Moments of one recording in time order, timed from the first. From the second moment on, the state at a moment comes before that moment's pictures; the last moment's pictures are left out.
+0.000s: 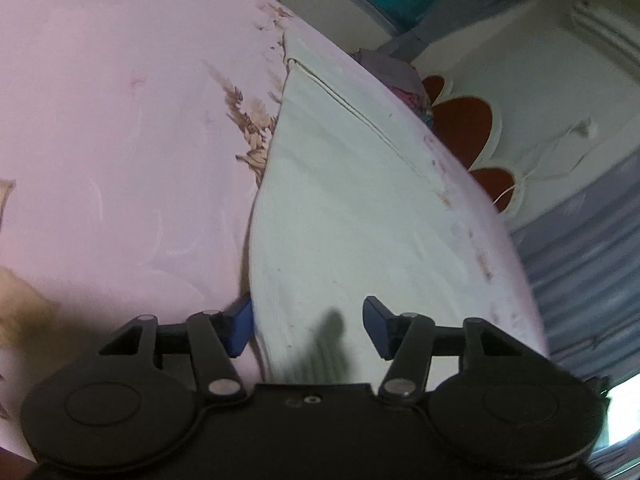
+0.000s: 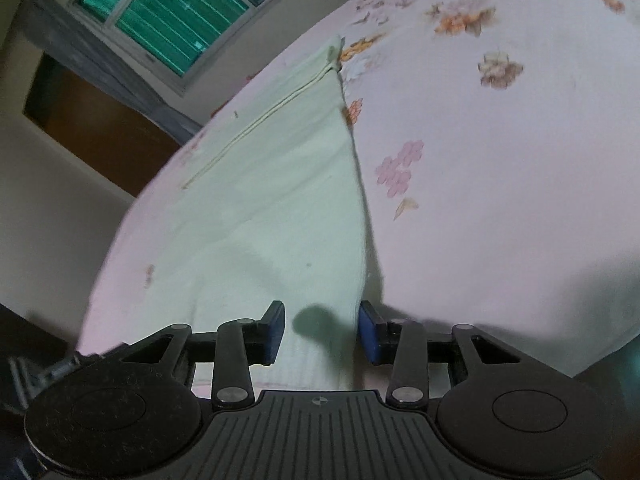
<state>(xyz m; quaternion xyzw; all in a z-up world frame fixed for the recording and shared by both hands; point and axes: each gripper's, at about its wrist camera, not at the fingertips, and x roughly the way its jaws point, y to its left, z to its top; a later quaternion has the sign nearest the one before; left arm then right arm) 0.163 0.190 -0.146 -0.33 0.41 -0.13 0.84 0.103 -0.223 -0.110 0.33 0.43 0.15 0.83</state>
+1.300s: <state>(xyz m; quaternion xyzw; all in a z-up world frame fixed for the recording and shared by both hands) 0.393 0.193 -0.055 -0.39 0.23 -0.16 0.88 0.344 -0.232 0.009 0.34 0.27 0.17 0.89</state>
